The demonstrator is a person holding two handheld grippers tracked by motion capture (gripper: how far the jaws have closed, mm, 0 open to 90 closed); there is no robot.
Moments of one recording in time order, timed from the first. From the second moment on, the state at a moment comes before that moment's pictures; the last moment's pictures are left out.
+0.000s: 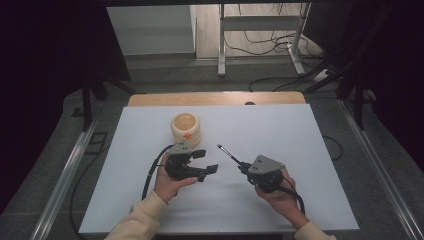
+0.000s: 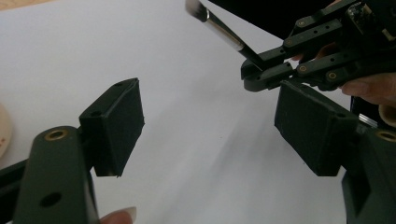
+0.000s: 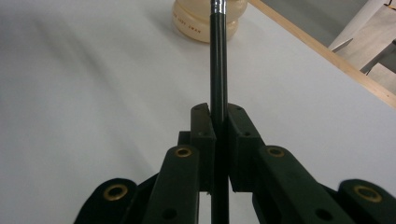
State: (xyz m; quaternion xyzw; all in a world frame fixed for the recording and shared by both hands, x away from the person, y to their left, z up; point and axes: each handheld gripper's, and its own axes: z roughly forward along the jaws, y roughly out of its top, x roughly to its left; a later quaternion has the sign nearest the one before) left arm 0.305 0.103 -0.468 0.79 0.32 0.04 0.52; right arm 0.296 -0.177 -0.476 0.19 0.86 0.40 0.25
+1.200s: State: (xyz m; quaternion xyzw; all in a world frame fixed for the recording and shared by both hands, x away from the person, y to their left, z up) left arm 0.323 0.085 -0.476 0.73 0.33 -0.06 0.59; right arm 0.289 -0.156 -0.483 0.17 0.86 0.41 0.25
